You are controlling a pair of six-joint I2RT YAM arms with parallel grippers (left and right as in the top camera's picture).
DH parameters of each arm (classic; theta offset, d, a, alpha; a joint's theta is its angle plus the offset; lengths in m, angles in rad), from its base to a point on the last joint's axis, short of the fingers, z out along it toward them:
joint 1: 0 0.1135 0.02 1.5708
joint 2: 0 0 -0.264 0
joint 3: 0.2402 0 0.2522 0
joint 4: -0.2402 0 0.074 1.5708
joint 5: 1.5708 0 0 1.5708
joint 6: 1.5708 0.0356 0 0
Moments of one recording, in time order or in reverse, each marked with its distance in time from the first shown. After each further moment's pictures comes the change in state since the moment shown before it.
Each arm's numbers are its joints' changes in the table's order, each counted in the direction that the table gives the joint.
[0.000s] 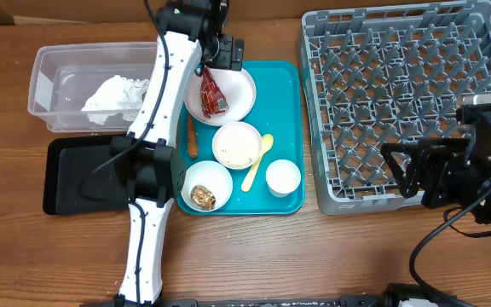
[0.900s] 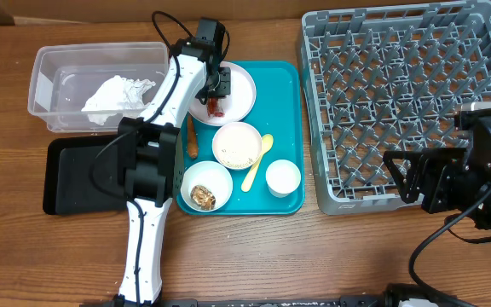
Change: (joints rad) left arm 0.007 0.001 -0.432 0.325 0.002 -0.060; right arm 0.000 0.000 0.000 -0.064 0.053 0.000
